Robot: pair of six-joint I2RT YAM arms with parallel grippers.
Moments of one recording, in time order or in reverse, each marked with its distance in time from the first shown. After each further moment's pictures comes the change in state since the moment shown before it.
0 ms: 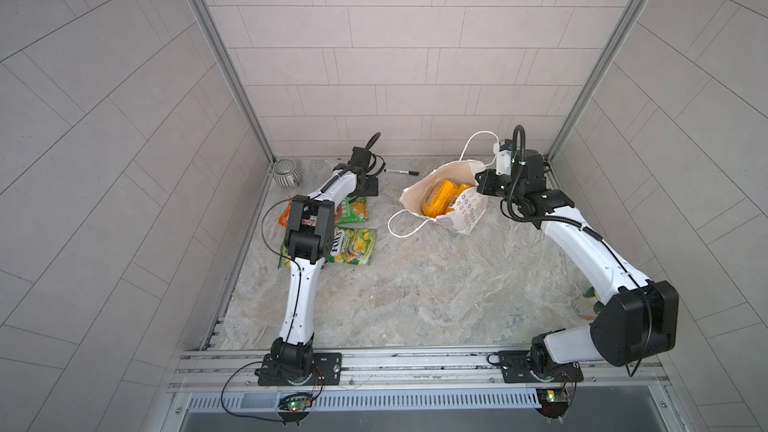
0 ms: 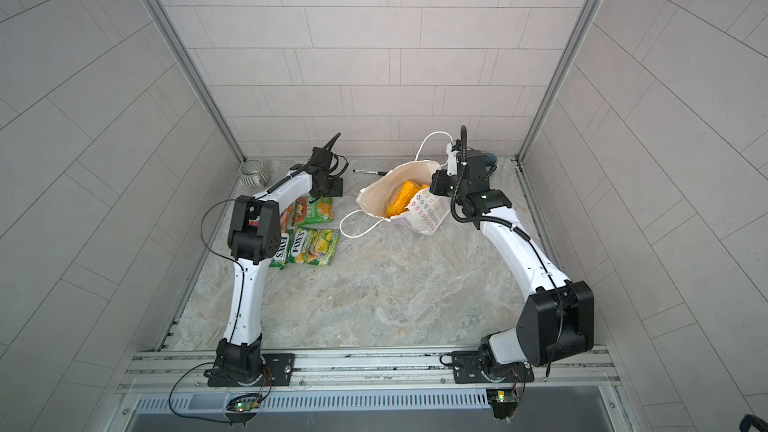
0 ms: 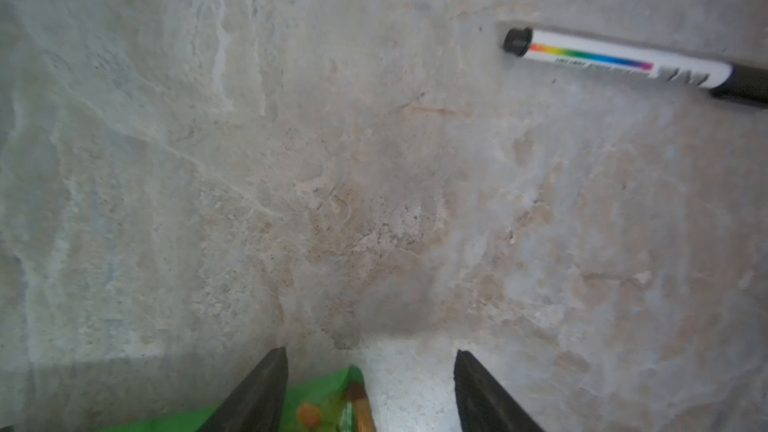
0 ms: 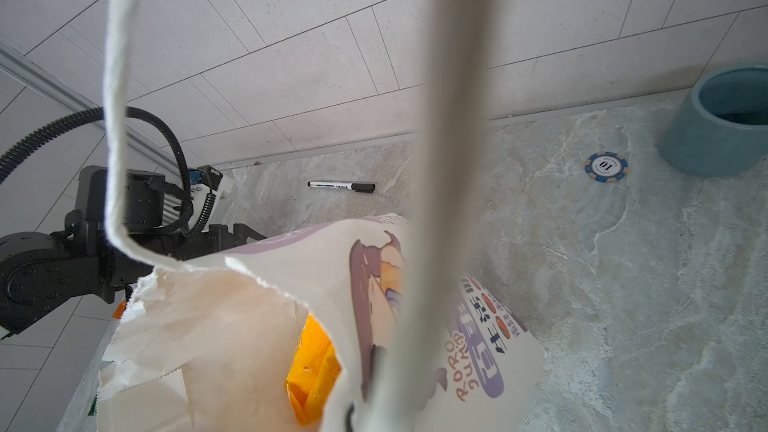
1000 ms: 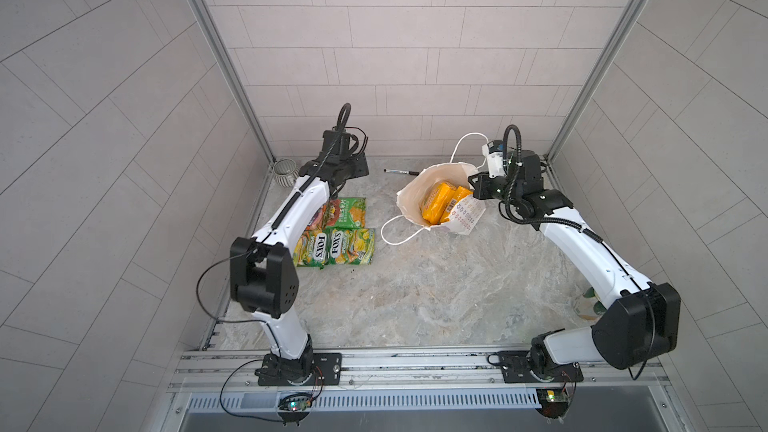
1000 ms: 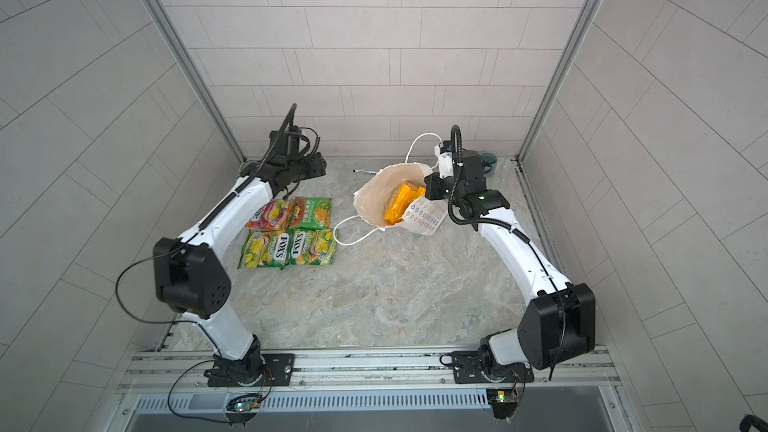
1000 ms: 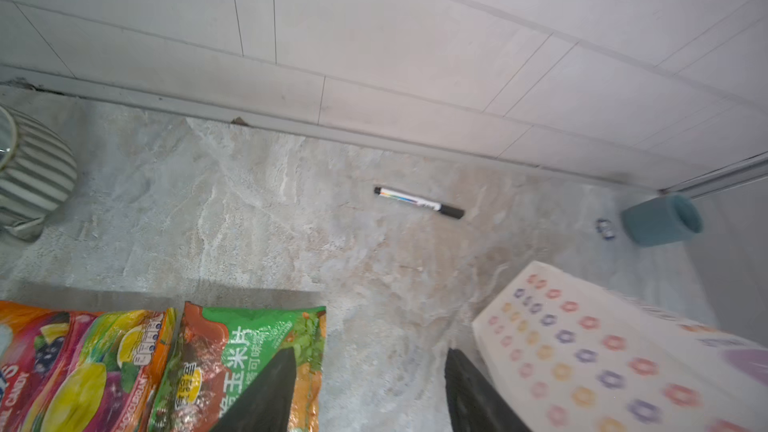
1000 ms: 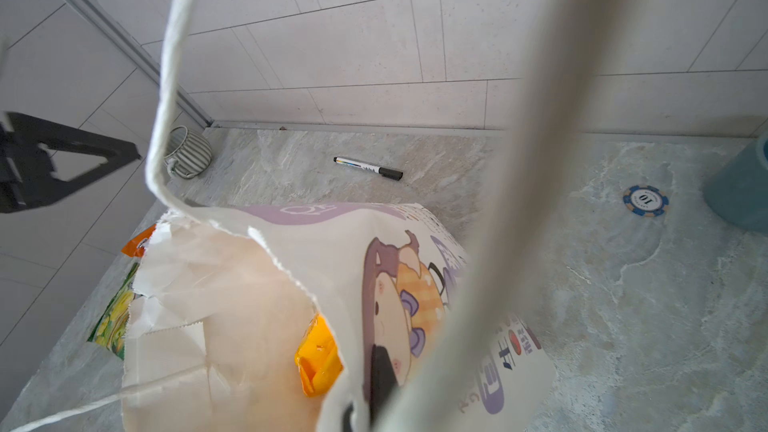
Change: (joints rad) left arm -0.021 -0.713 -0.404 0.149 0.043 -0.156; right arm 0.066 -0.029 0.001 -0.030 -0.045 -0.162
